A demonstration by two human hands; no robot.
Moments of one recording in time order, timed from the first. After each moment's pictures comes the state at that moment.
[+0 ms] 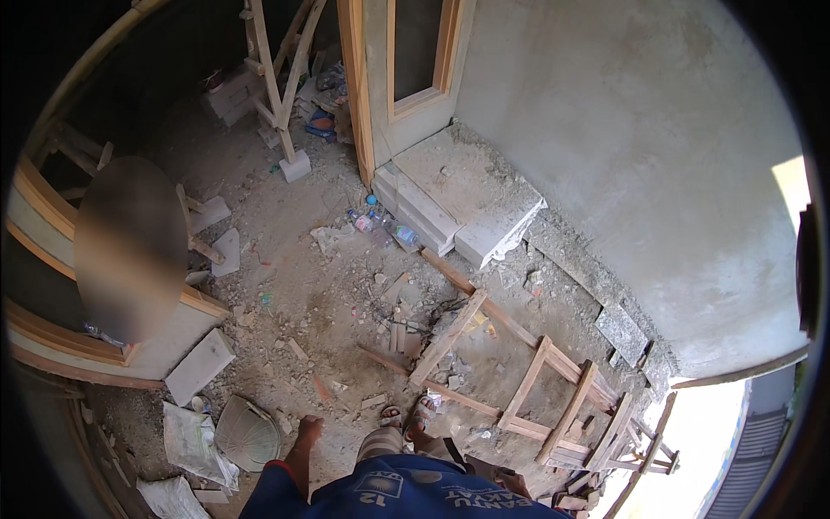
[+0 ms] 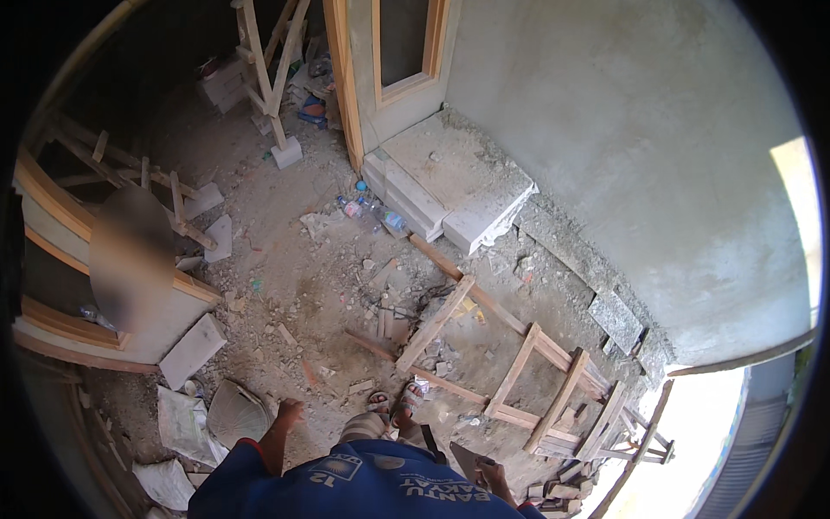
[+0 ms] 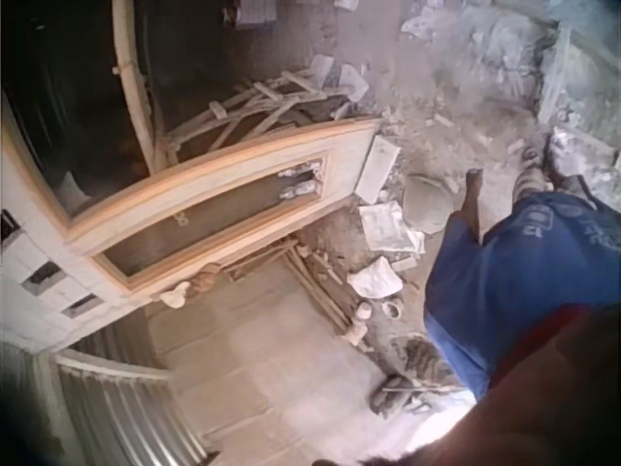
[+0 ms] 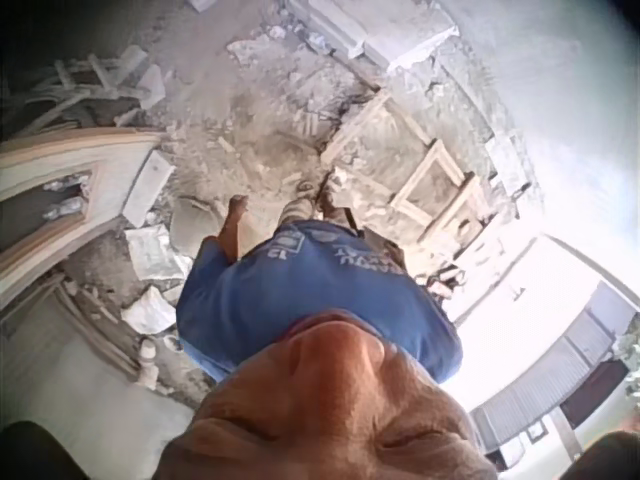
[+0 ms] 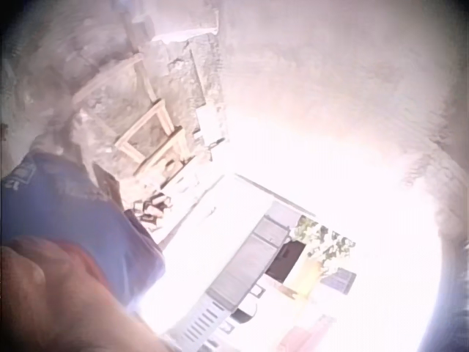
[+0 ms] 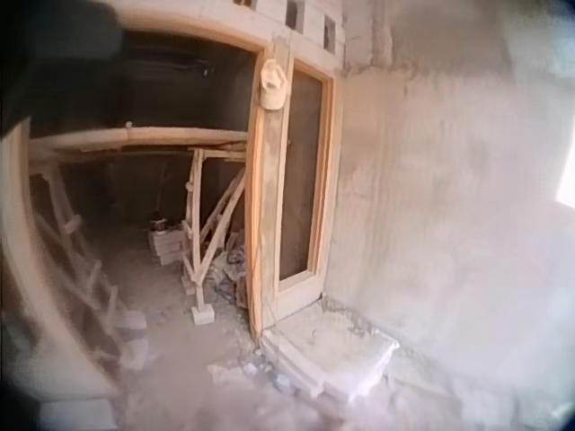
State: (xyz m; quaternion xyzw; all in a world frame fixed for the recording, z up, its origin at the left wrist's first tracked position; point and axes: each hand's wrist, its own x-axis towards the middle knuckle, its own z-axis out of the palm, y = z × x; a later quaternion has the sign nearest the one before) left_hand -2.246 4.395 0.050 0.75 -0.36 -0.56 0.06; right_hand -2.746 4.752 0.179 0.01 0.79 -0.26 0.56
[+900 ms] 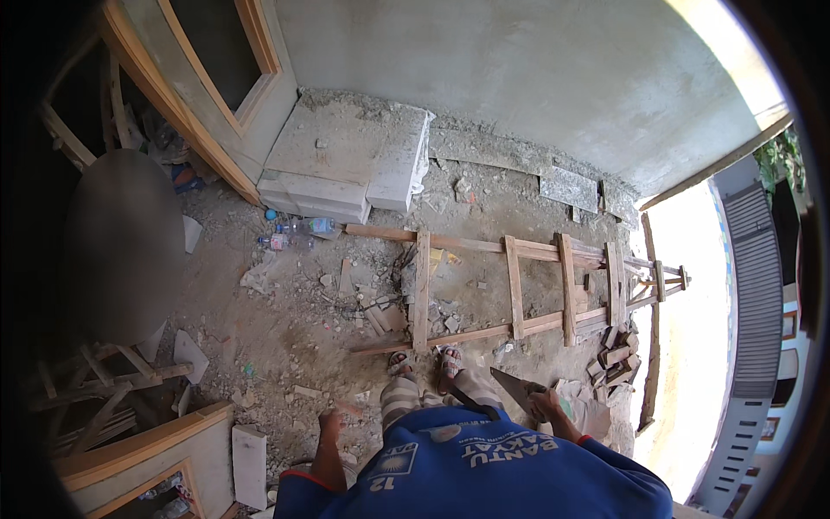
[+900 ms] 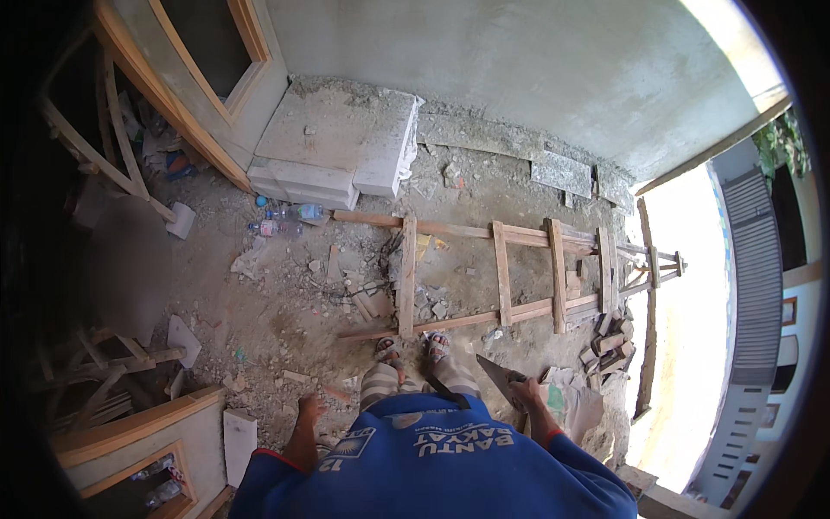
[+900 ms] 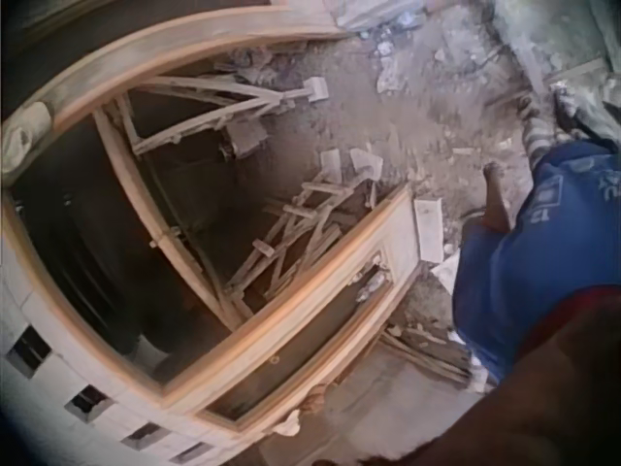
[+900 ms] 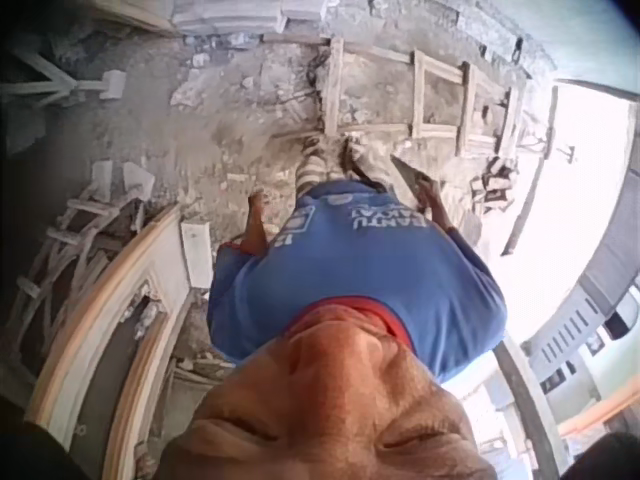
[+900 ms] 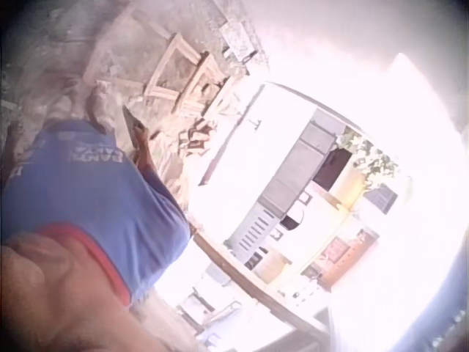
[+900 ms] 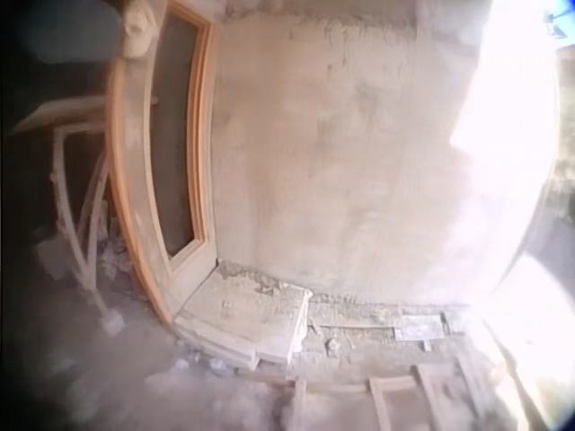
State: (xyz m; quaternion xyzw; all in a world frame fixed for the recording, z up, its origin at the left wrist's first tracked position) left_hand -2.279 4.202 0.006 0.69 -0.35 -0.63 -0.05; right_hand -2.684 4.727 0.130 0.13 0.90 -0.23 0.36
